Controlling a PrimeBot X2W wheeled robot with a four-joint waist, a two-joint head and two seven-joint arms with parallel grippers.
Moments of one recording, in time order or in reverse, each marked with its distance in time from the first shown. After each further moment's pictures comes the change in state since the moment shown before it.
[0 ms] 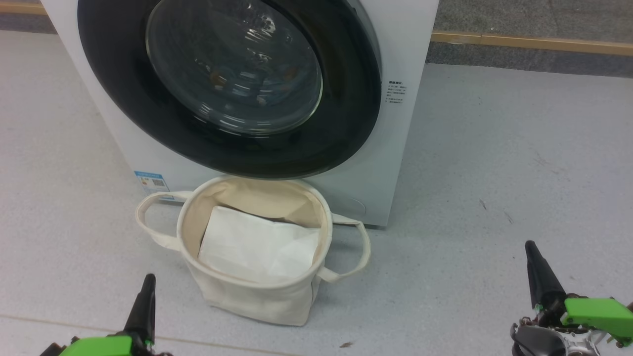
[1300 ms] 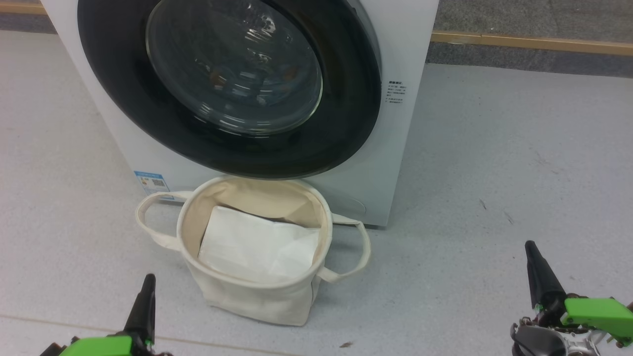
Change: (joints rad) left arm 0.000 0.000 0.000 0.000 0.000 0.000 0.000; right arm 0.000 0.000 0.000 0.000 0.000 0.000 0.000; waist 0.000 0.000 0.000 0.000
